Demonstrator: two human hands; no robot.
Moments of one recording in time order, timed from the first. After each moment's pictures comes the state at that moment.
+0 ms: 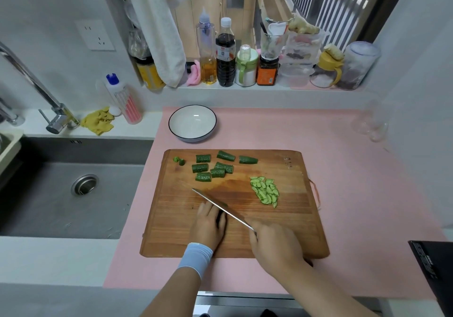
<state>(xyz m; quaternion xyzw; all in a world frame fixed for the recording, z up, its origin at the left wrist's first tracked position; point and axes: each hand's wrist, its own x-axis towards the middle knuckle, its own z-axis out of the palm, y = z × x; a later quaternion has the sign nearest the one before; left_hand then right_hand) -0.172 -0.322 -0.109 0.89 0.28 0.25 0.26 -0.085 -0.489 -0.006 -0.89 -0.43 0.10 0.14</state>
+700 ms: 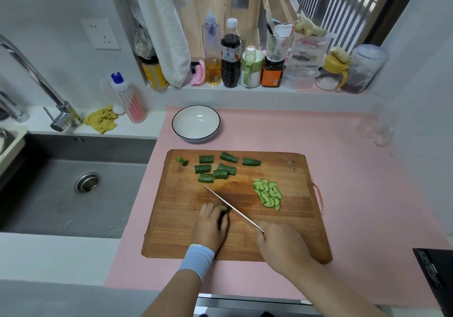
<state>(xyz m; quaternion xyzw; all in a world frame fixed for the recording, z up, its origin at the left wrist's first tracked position) -0.172 -0.319 -0.108 0.89 0.26 0.26 0.25 -0.070 -0.487 0.002 -0.88 -0.40 0.21 0.14</state>
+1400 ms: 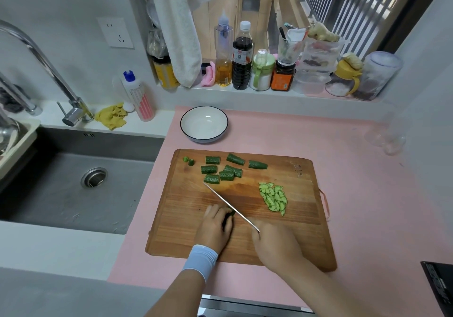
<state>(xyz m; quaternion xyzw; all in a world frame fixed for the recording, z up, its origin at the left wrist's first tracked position) -0.172 -0.320 -0.112 0.89 0.26 0.27 0.26 -0.074 -0.466 -0.009 -0.88 -0.39 0.23 0.13</state>
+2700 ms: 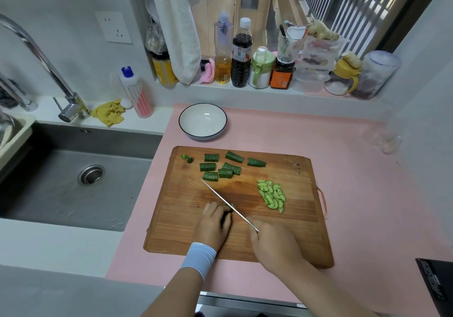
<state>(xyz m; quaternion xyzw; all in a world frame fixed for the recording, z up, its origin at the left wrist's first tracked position) -0.172 -0.320 -0.111 0.89 0.26 0.28 0.25 -0.080 -0.470 -0.007 -0.88 -0.40 0.21 0.15</state>
